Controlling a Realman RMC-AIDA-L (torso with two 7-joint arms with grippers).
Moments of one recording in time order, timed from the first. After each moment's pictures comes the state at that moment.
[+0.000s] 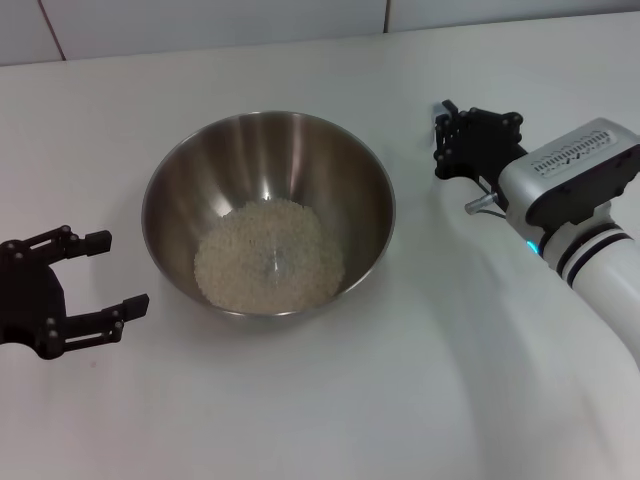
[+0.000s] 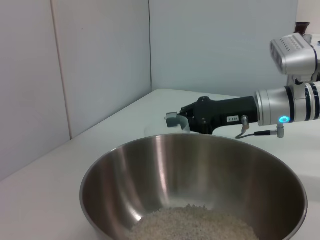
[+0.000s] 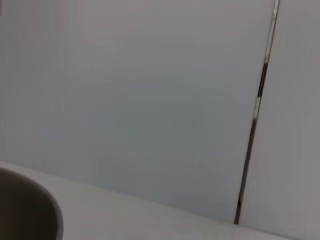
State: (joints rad) left arm -0.19 -2.06 0.96 1.03 1.81 1.56 -1.27; right arm 0.52 2.09 0.67 0.29 -2.19 -0.87 -0.08
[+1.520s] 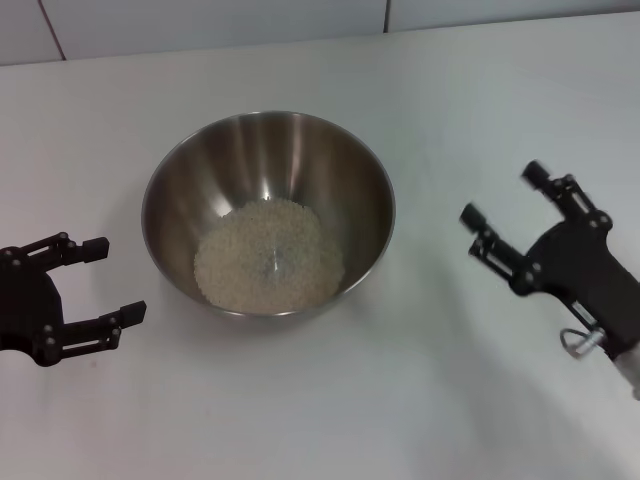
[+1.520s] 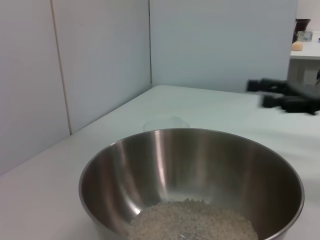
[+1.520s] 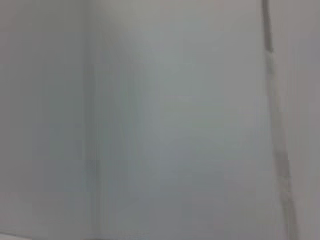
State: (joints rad) left arm -0.18 -2.06 0.96 1.03 1.81 1.57 -1.26; right arm 0.21 2.06 0.40 0.19 -2.31 -1.53 0.15
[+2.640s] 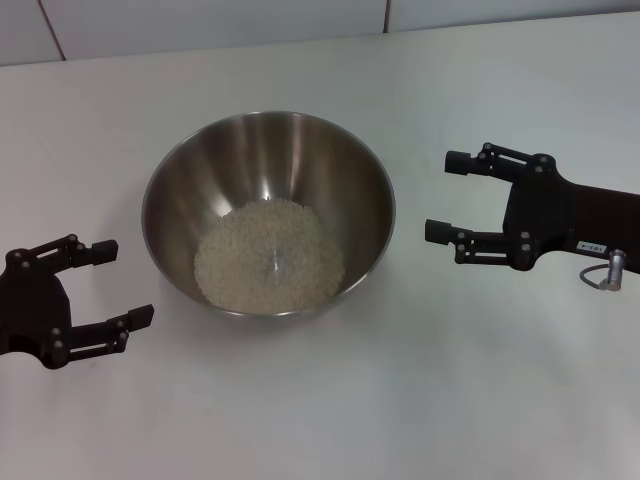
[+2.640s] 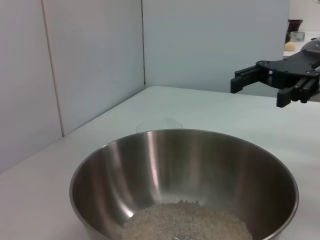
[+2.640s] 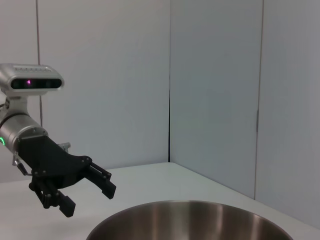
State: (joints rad) left arm -0.19 -2.06 0.97 1.01 1.81 1.57 -1.24; right arm 0.59 2.09 0.13 -0.55 -2.51 -1.83 0.81
